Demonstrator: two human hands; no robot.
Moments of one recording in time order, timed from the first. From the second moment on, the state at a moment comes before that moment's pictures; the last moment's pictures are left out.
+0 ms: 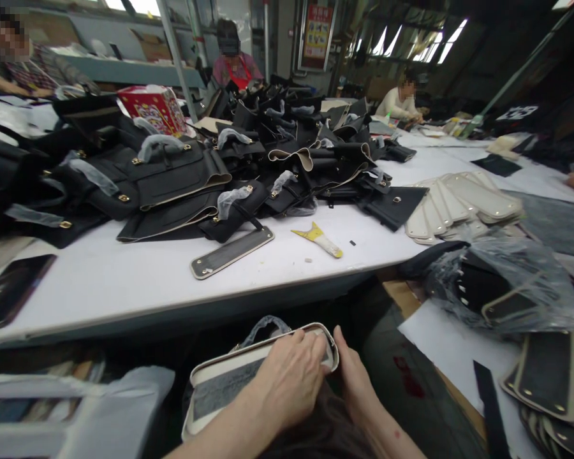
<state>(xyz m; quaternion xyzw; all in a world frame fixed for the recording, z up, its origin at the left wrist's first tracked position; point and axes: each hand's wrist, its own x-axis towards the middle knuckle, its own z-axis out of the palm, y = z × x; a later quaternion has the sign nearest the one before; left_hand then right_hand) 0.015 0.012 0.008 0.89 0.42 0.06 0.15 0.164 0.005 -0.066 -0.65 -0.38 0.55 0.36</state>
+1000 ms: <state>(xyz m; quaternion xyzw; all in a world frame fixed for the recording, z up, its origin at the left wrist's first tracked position) 0.015 0.073 0.024 0.92 0.36 0.04 0.16 0.154 -0.001 -0.036 -0.70 -0.66 0.20 0.16</state>
